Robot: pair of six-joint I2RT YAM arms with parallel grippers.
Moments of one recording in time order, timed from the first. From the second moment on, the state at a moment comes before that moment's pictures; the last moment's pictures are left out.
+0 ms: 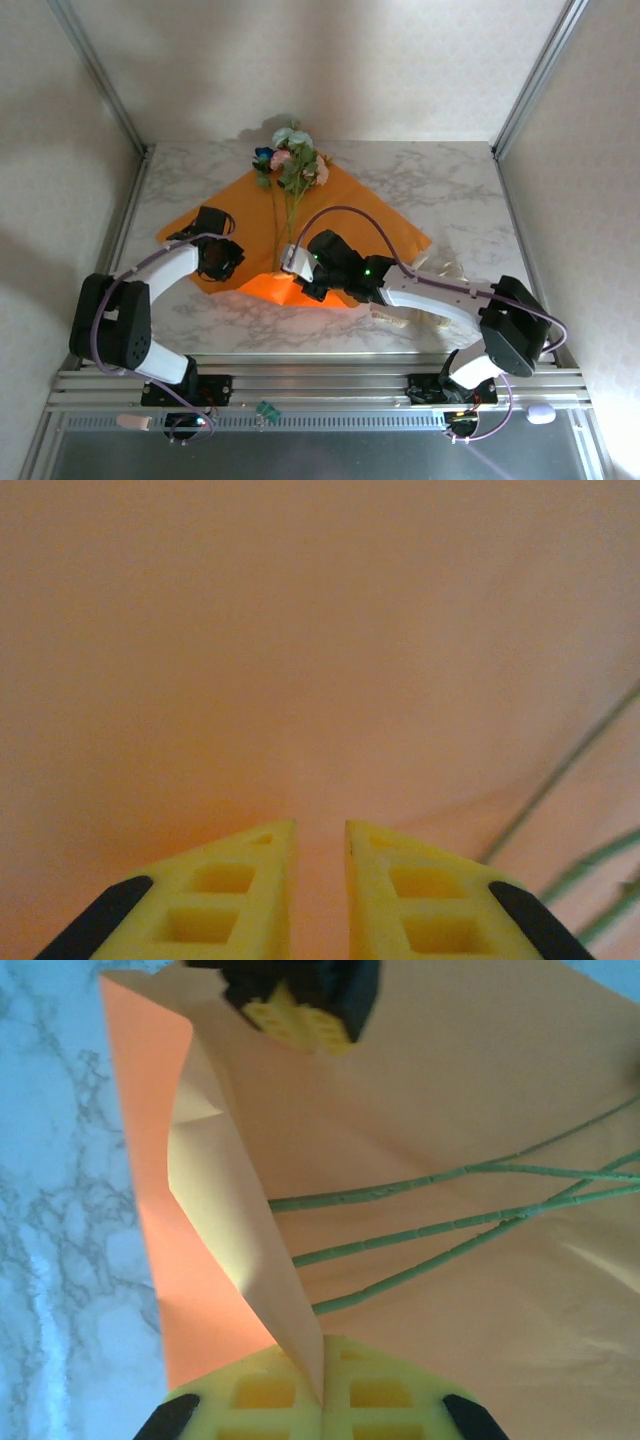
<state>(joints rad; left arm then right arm) -0.16 1.49 0.81 -0.50 0.13 -1.10 1.01 1.52 1.01 -0.23 -0.06 -0.33</state>
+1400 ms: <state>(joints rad) -0.40 1.18 0.80 -0.64 0.13 -1.05 0.83 1.95 1.30 -0.24 -0.13 -0.23</state>
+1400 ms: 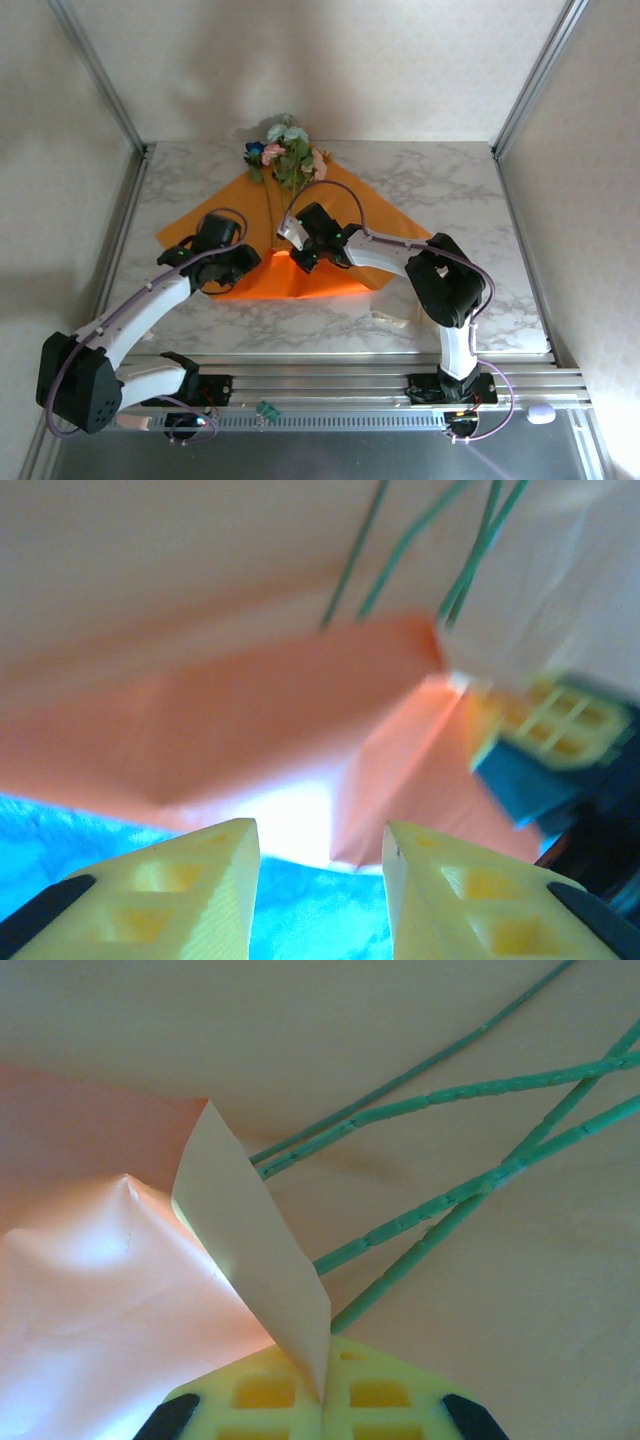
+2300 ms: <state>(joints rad) -0.47 1.46 0.84 -0.46 0.18 -1.10 0.81 2.07 1.47 -0.30 -0.07 -0.12</state>
